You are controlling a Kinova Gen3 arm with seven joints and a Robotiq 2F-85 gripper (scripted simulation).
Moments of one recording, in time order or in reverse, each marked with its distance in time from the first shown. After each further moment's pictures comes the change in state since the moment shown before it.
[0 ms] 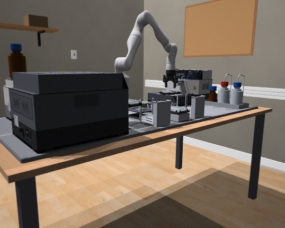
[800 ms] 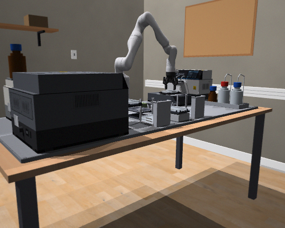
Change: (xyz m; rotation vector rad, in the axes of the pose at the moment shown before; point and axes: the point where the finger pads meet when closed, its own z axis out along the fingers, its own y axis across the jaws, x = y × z) arm 0.000 0.000 0.016 0.000 0.000 0.000
